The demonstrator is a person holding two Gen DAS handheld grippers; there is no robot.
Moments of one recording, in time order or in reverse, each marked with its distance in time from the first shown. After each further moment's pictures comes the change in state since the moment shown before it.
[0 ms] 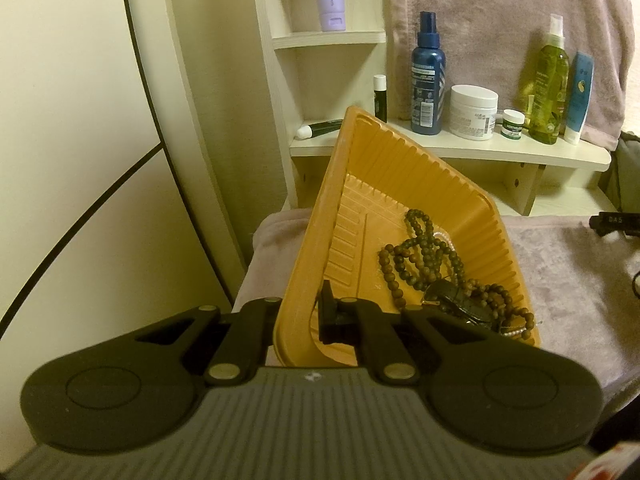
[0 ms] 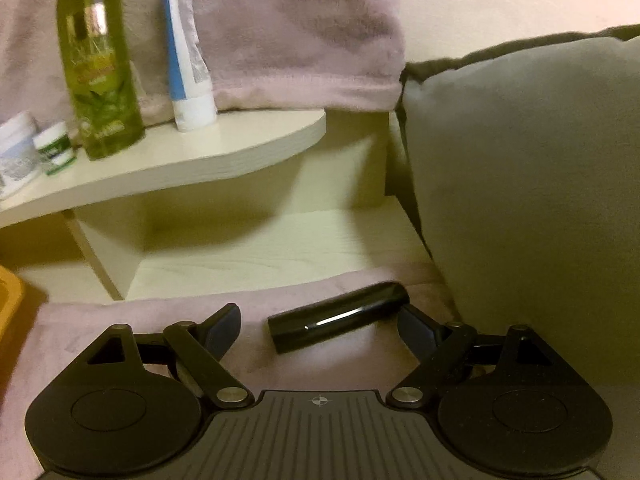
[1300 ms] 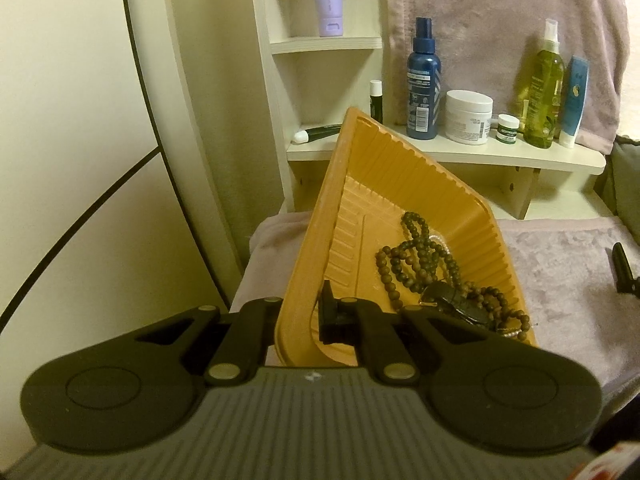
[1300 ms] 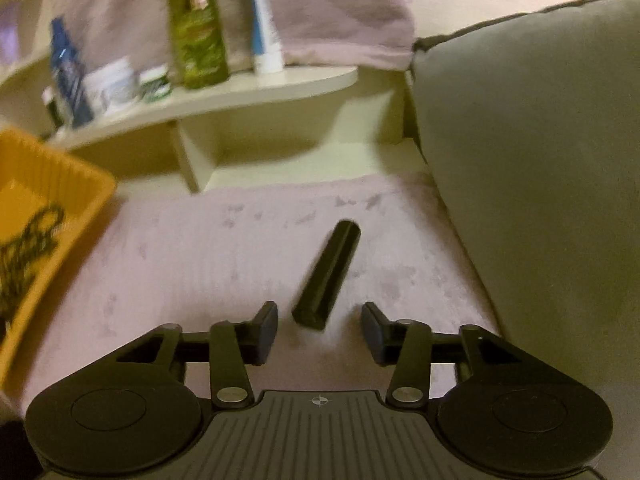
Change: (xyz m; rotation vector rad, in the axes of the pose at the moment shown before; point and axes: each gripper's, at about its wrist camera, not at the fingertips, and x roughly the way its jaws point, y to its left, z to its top) left arm -0.002 0.000 0.000 0.002 -0.017 -0.013; right arm -0.089 -0.012 -0.057 -0.045 0.075 0.123
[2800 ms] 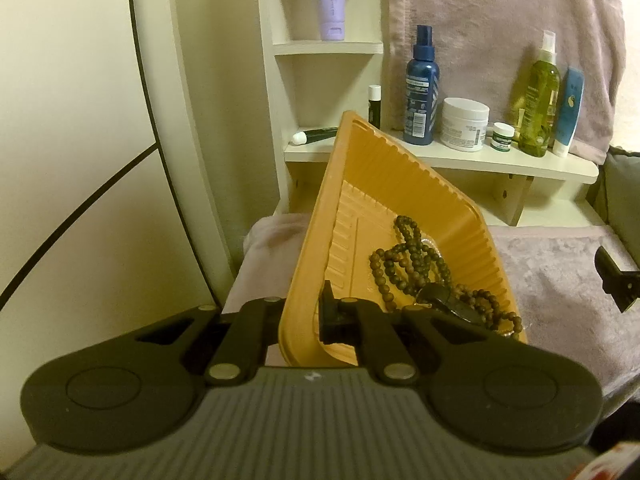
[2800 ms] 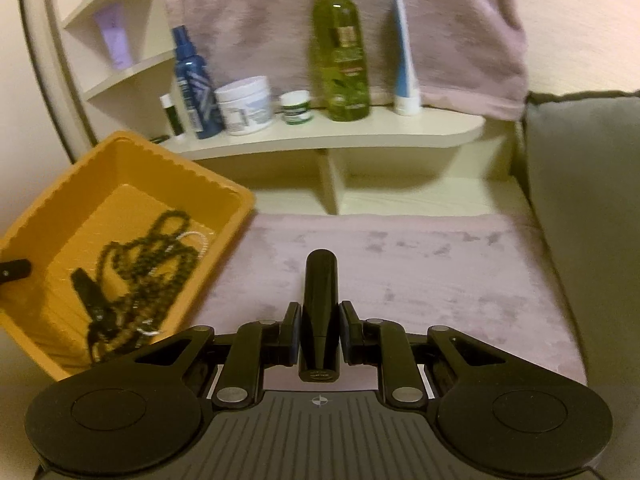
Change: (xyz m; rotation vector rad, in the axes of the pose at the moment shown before) left arm -0.003 0.004 -0.004 -0.028 -0.015 -0.029; right arm -0.048 0.070 0.018 -0.105 0.012 0.229
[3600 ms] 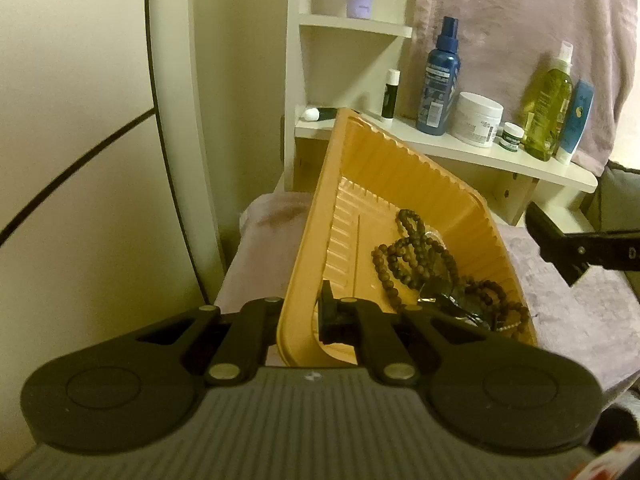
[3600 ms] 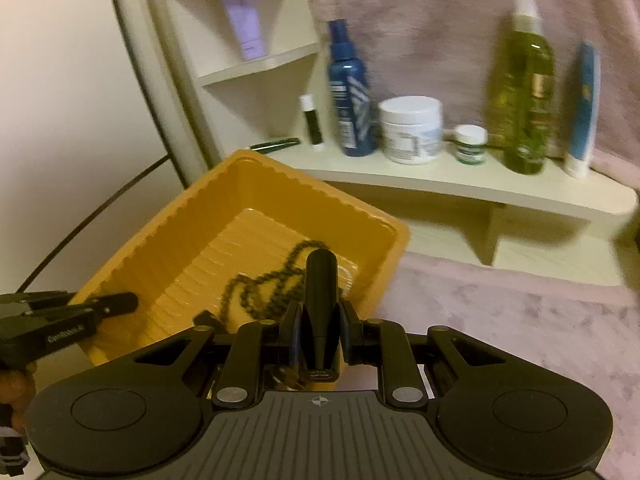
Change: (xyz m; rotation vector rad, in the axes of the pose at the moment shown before) left arm 0.024 0.033 -0.008 -0.087 0.049 -0.081; right arm 0.032 0.104 0.046 -0.129 0.026 0.209
